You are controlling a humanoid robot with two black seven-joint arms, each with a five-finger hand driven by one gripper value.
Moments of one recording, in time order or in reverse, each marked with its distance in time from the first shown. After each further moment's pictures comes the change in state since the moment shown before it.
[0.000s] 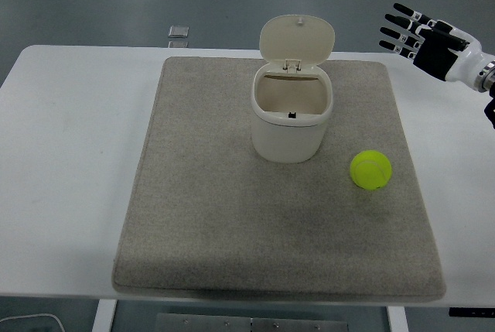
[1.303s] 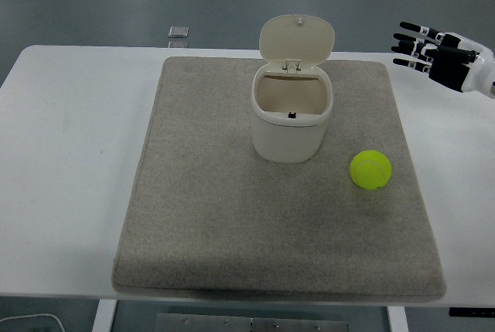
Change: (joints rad) left arm -0.003 0.000 -0.001 0.000 0.000 0.001 0.000; right arm -0.006 -0.055 -0.015 0.002 -0.212 0.033 -0.002
